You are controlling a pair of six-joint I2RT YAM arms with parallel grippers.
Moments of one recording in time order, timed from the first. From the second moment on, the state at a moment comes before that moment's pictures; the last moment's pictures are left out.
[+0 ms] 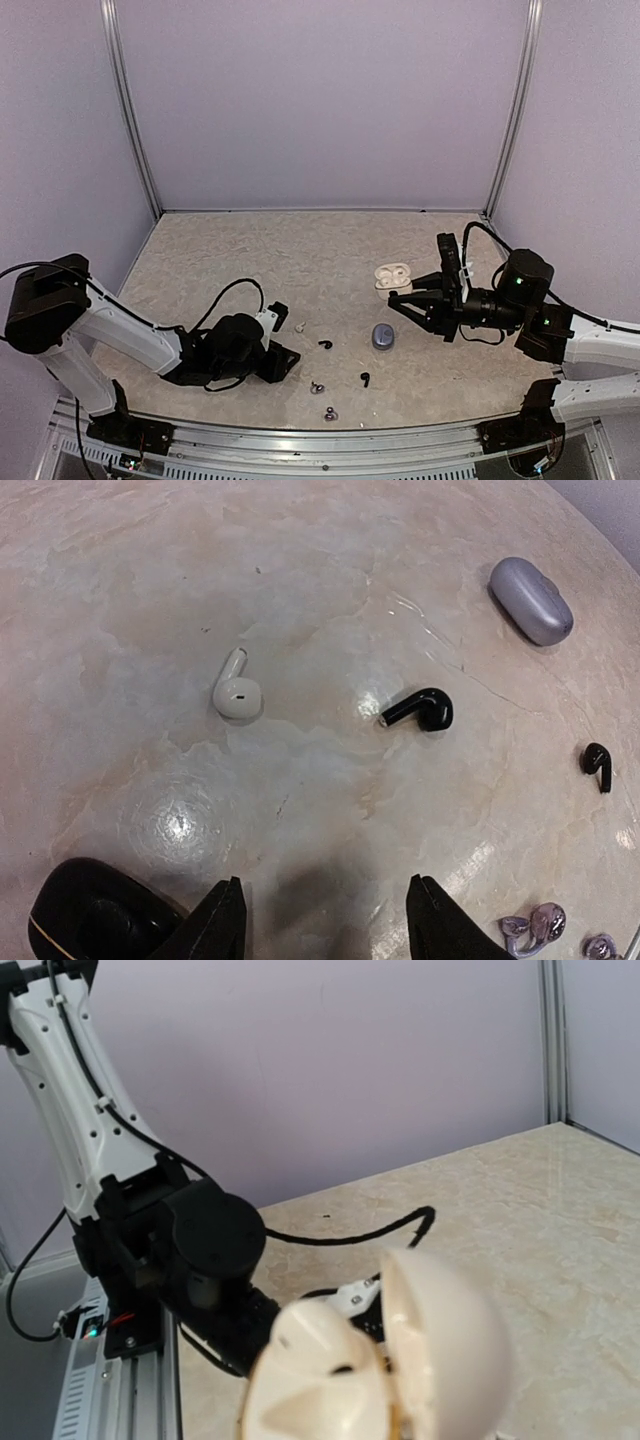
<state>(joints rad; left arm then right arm) -1.09 1.63 0.52 0.44 -0.23 -0.44 0.86 0.87 0.47 0.39 -0.47 0.15</state>
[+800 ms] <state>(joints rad) -0.97 1.63 0.34 0.77 -0.23 -0.36 0.85 0.86 0.47 0.36 -0.47 0.15</state>
